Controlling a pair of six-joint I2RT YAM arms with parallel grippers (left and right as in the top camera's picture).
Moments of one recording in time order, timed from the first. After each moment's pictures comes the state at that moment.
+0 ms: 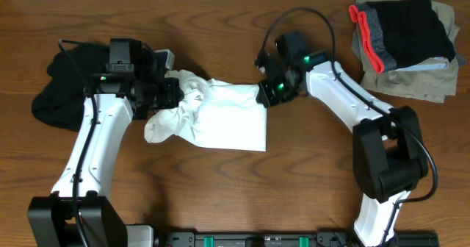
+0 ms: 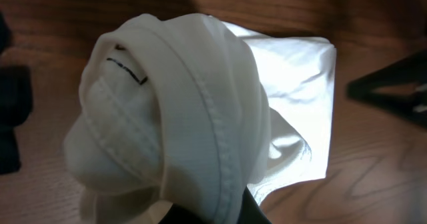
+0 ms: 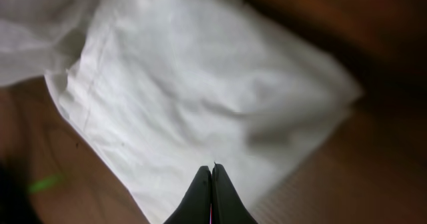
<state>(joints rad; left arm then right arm) -0.02 1.54 1.19 -0.82 0.43 -0.05 0.39 2.01 1.43 -0.72 -0.50 0.04</state>
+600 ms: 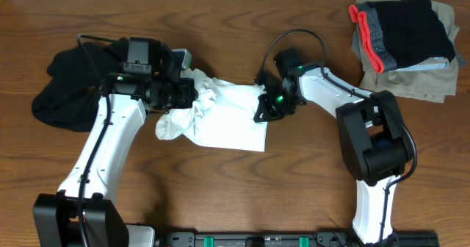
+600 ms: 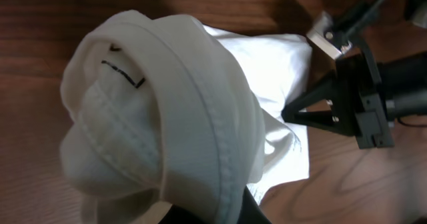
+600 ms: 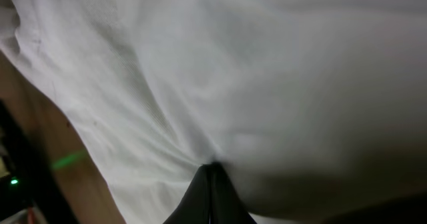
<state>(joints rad) -0.12 1.54 1.19 -0.79 0.43 -0.08 0.37 2.15 1.39 -0.72 -0.64 0.05</state>
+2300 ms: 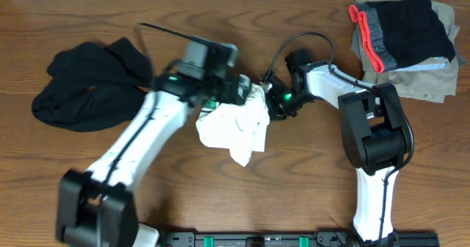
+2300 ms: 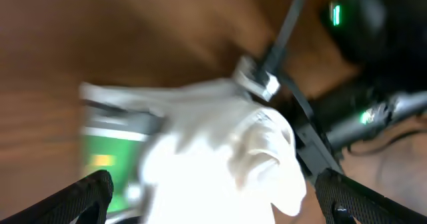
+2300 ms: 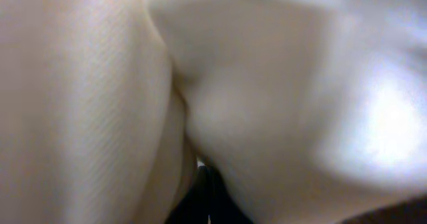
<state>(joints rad) -0.34 1.59 1.23 -0.55 0.32 -0.21 0.30 2.22 1.41 -0.76 -0.83 0.03</state>
